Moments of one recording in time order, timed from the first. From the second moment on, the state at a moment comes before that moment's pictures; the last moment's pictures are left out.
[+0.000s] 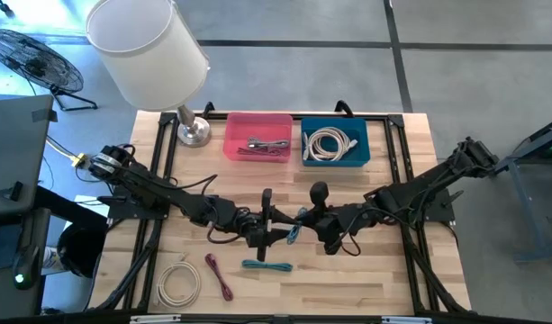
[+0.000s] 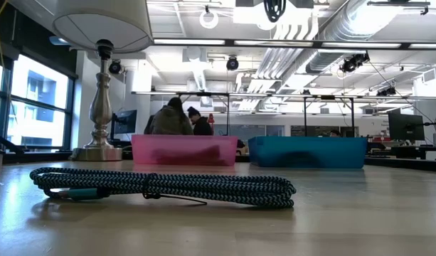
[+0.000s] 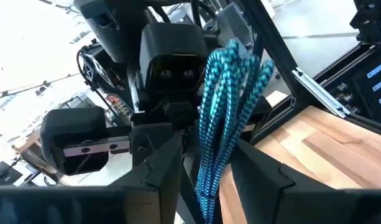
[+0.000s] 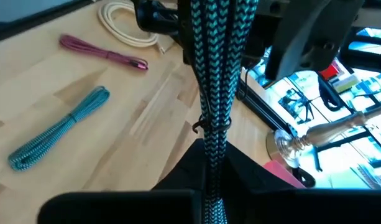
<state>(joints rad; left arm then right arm) -0.39 1.59 1.03 0.64 -0.29 0.66 0.44 1.39 1.06 -0.16 0.42 -0.50</state>
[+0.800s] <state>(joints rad) -0.59 1.28 1.14 0.29 -0.64 0.91 0.13 1.06 1.08 -0.72 0.95 -0.39</state>
